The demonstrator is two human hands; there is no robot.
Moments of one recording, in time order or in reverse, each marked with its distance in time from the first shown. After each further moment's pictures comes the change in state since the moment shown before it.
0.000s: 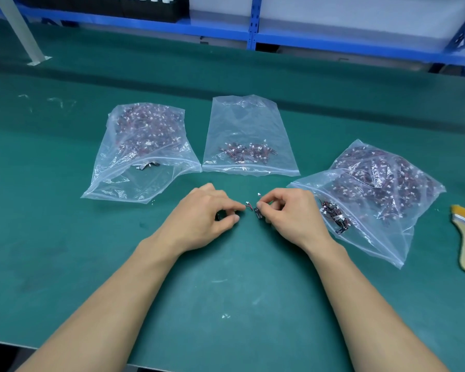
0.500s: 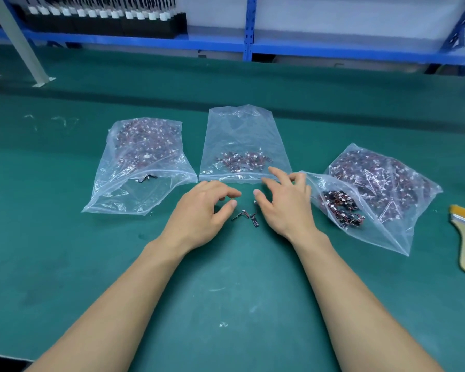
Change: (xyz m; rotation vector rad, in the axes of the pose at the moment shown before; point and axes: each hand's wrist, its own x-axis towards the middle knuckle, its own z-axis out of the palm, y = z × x) left_hand 0.014 0.005 0.002 -0.019 0.170 -0.114; right_hand 0.029 0.010 0.011 -0.416 0.087 -0.055
